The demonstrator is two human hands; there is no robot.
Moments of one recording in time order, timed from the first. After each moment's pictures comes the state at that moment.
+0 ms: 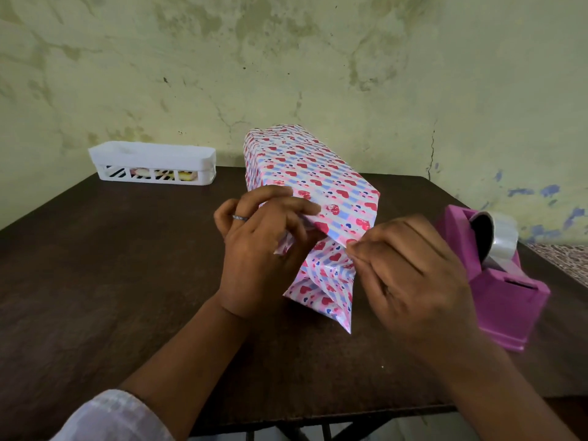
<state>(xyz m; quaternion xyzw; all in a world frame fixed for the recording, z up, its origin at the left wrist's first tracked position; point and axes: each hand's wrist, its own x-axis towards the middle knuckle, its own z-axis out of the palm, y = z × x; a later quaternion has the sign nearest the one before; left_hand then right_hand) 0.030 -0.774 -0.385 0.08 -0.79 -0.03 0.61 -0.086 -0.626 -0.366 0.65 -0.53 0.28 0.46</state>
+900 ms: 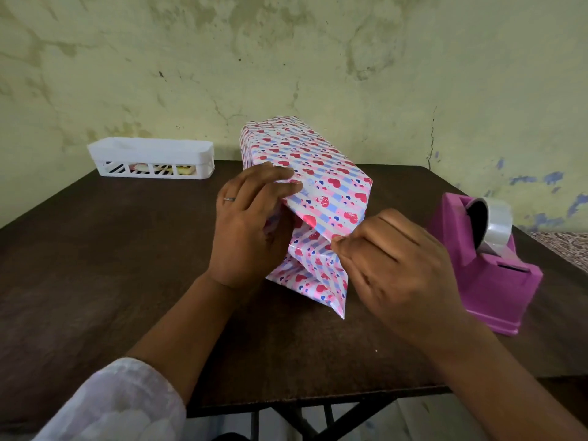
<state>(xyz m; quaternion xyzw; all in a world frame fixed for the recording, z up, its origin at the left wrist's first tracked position) 0.025 -0.798 -0.388 0.08 -0.82 -0.01 0.57 -0.088 -0.628 -0.369 0.66 -0.52 0.26 0.47</state>
